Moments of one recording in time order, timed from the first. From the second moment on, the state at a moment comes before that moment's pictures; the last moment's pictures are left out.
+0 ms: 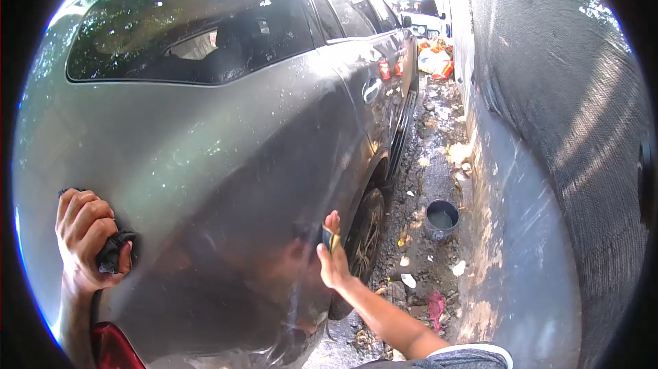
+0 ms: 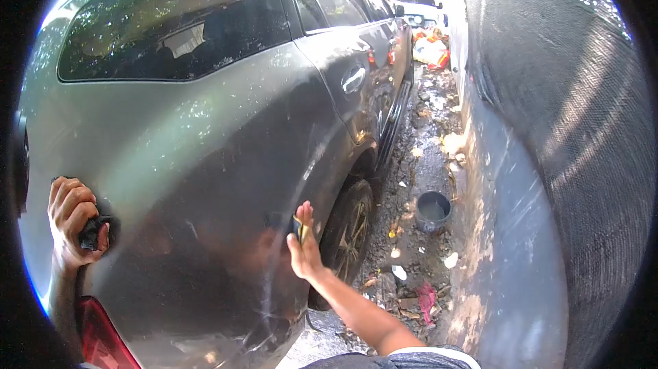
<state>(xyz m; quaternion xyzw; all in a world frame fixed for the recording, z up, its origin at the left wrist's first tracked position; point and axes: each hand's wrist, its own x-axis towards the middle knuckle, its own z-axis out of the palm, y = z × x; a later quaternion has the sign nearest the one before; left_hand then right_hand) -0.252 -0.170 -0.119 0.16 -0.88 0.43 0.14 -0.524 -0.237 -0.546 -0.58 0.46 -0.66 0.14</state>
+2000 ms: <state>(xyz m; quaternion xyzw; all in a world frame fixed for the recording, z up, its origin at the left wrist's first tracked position) -0.262 -0.166 -0.117 0.16 -0.88 0.42 0.17 -0.595 -0.314 -0.537 -0.44 0.55 -0.59 0.40</state>
